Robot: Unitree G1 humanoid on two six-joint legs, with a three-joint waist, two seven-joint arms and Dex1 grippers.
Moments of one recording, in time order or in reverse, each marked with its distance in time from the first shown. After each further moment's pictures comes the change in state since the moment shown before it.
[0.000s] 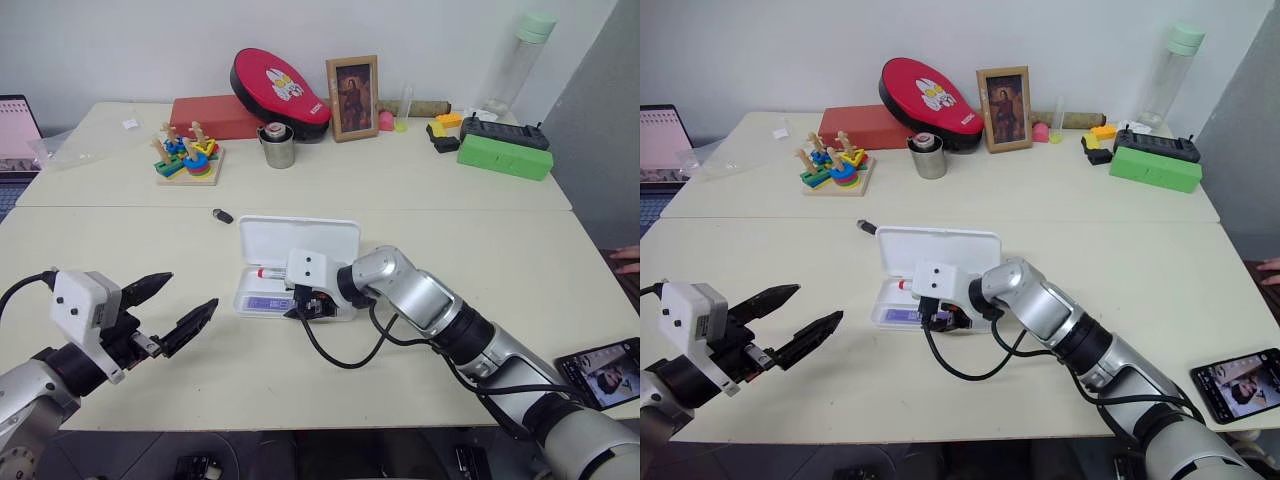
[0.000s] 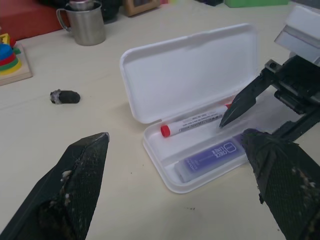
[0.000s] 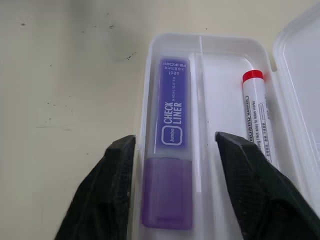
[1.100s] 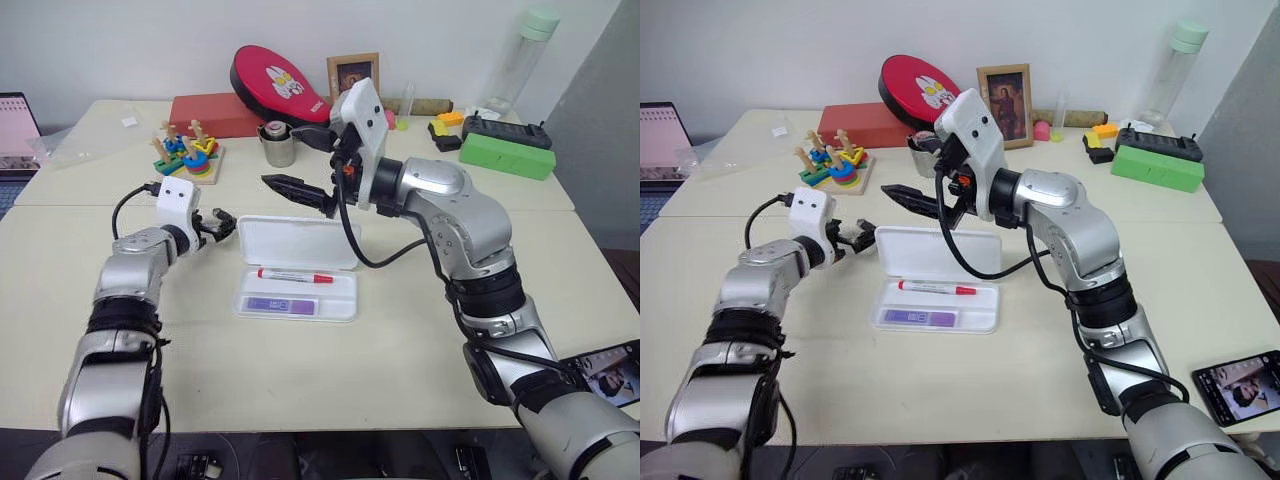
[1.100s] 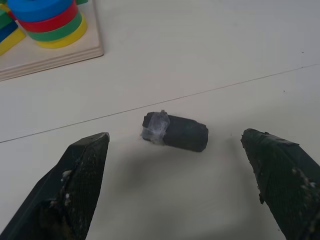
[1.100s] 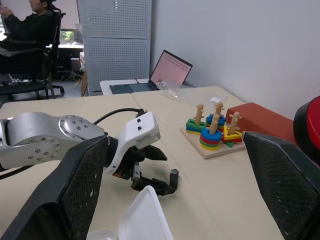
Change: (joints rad) left arm -1.159 -0.088 -0.588 1.499 0.566 -0.316 0.179; right arm -0.155 0.052 -0.496 -0.102 0.268 0.001 -0.188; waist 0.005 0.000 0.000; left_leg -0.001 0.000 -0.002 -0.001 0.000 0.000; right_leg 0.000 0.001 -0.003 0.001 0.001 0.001
